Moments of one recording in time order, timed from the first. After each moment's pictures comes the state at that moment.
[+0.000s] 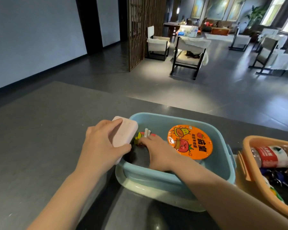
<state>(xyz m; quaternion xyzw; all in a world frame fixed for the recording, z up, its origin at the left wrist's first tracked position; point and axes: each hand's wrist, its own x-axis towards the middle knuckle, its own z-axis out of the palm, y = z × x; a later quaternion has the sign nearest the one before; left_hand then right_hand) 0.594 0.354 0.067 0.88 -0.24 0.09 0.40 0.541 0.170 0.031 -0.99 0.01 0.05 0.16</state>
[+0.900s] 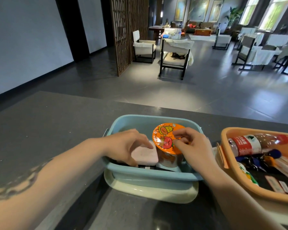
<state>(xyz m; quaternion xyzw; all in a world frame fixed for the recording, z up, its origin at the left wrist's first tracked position) 0.628 0.277 0.069 0.76 -0.61 -0.21 0.11 0.440 0.116 0.066 -0.80 0.26 -0.27 0.47</state>
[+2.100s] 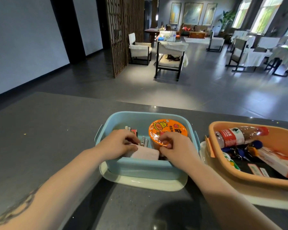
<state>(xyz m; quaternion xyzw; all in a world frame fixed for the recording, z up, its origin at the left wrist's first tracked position) 0.590 0.292 0.056 0.82 -0.47 -0.16 0.30 0.423 0.134 0.062 -0.91 0.23 -0.15 0.30</state>
